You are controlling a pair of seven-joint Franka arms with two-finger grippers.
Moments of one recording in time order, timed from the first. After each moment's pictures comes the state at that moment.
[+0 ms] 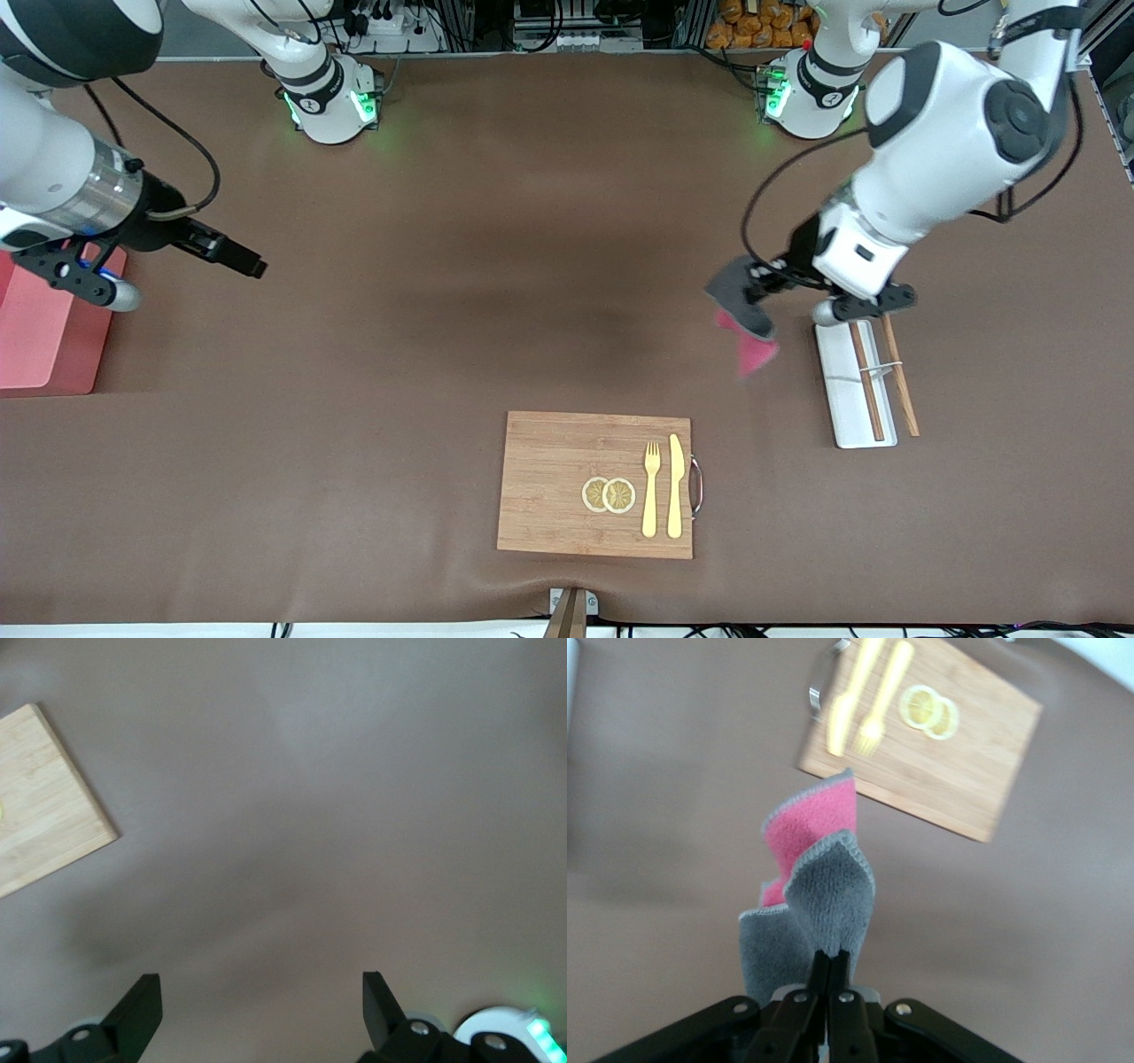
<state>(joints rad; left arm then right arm) -0.03 0.12 -0.41 -1.77 -0.32 2.06 -0.65 -0.02 0.12 0.21 -1.49 0.16 1.51 0.72</state>
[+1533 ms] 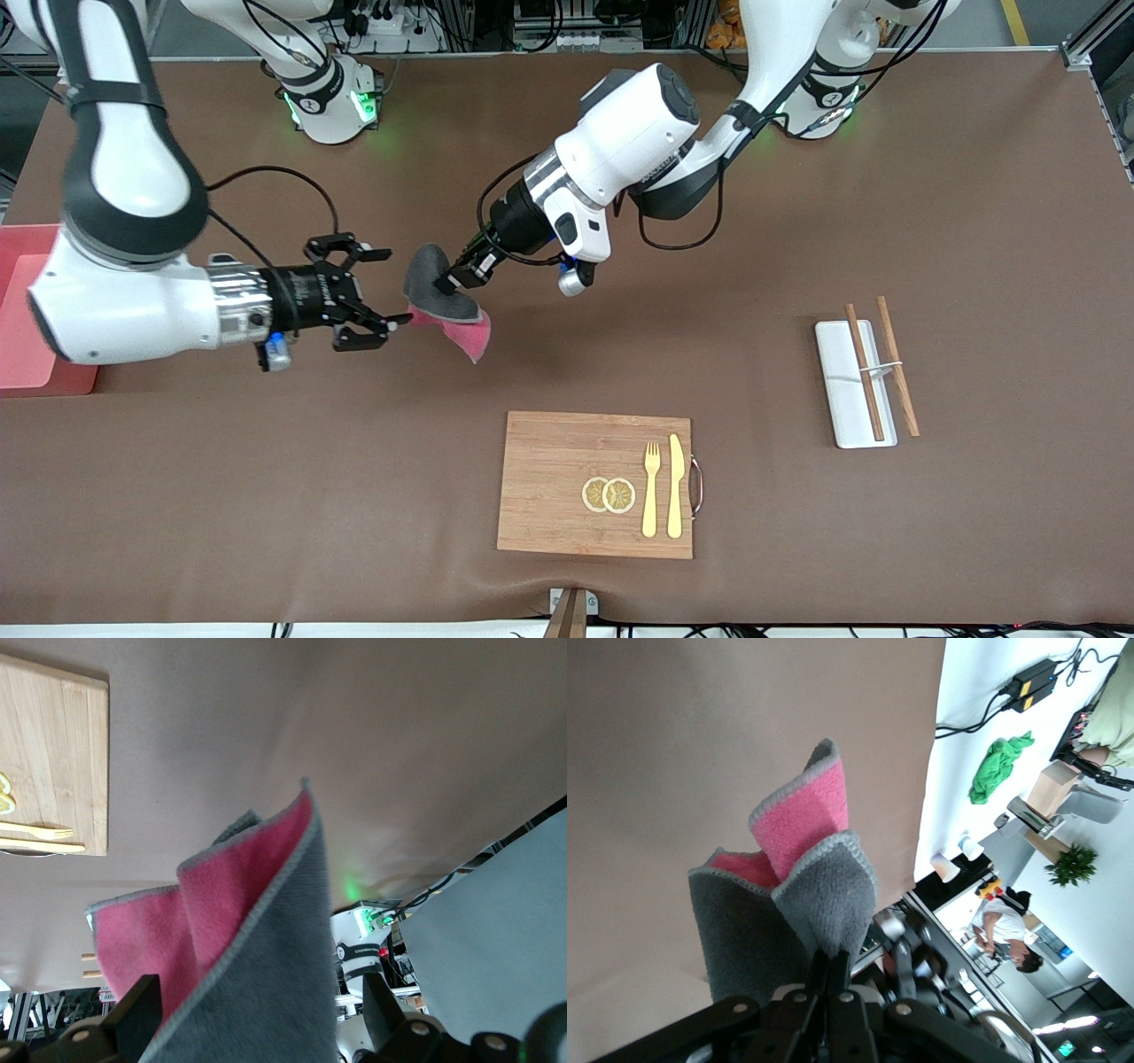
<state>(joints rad) -0.52 0.56 -0.45 -1.46 -0.38 2.89 -1.70 0.04 0.43 0.20 -1.48 0.78 1.60 1.36</state>
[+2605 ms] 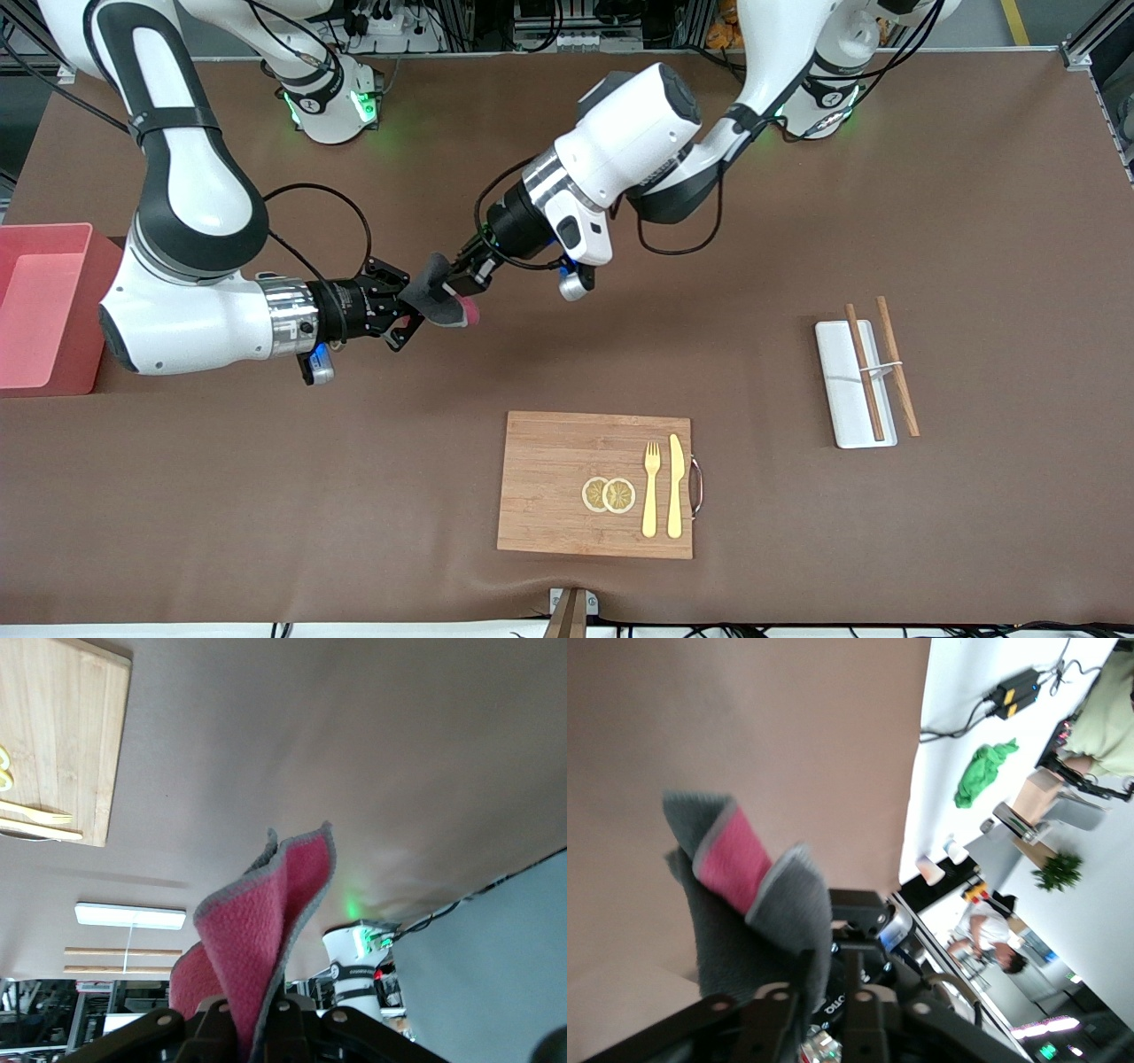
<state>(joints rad) -0.51 0.55 -0.41 -1.39 -0.36 2.79 -1.72 0.07 0.46 0.20 -1.48 0.75 1.65 1.21</state>
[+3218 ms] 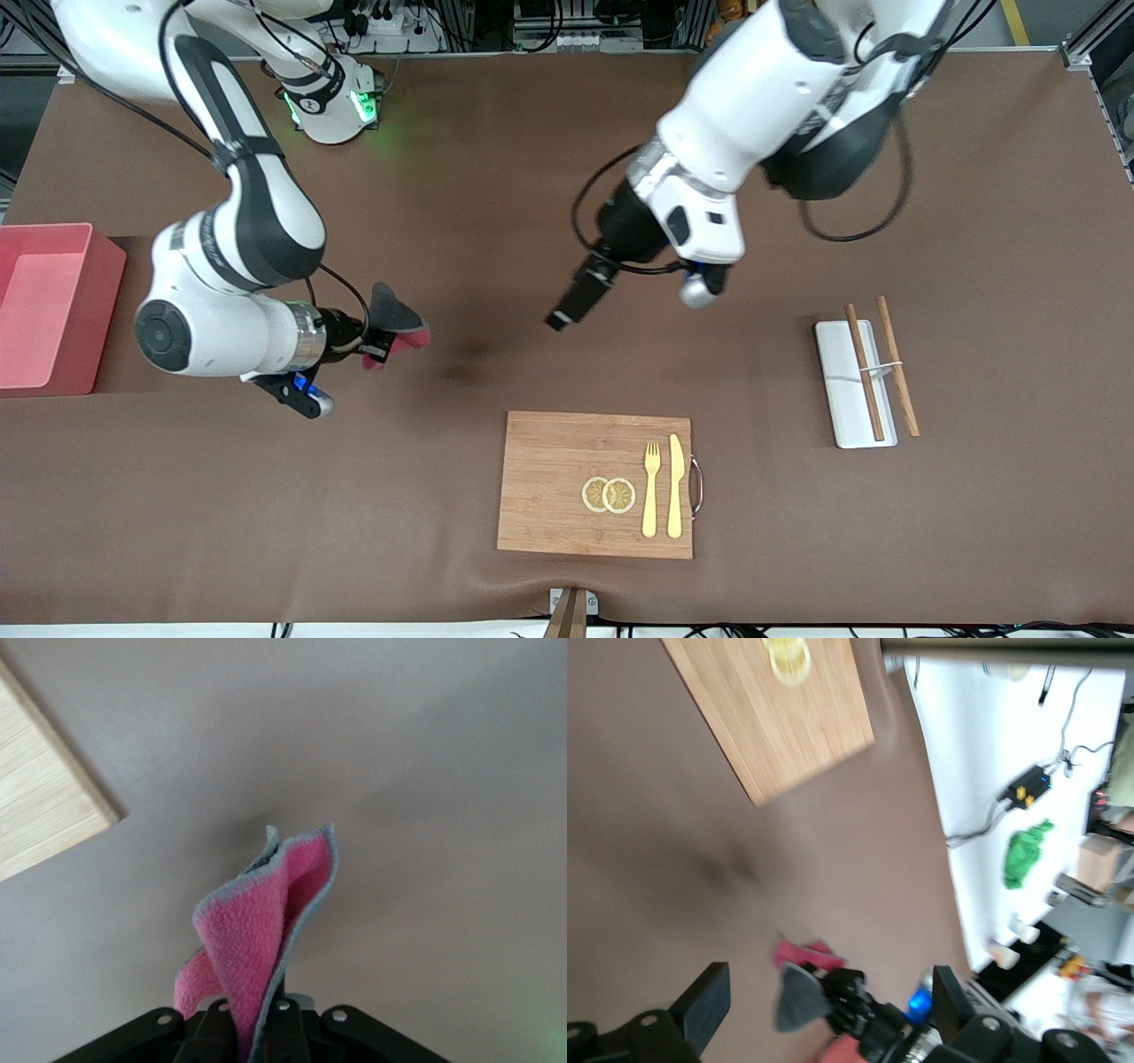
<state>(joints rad) -0.31 0.36 -0.38 -1.38 -0.16 2.28 -1.58 0.09 0.50 0.19 -1.58 0.26 1.88 0.62</state>
